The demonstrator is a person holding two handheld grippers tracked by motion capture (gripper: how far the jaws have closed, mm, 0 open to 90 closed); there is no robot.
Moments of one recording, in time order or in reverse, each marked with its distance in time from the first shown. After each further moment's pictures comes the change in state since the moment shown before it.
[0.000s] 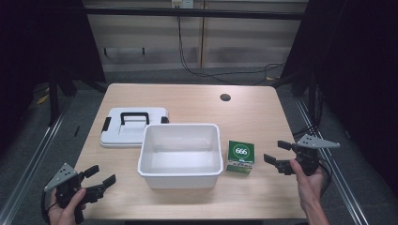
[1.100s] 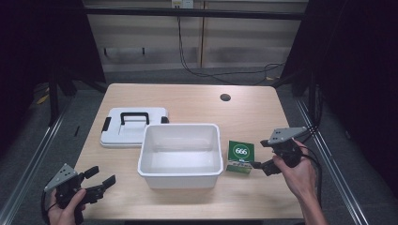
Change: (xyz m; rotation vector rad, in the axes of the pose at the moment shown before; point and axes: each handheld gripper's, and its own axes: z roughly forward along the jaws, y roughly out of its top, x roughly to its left) left arm 0.002 -0.002 -0.001 0.001 0.009 -0.022; right arm 0.039 0.047 0.029 0.346 0.093 -0.301
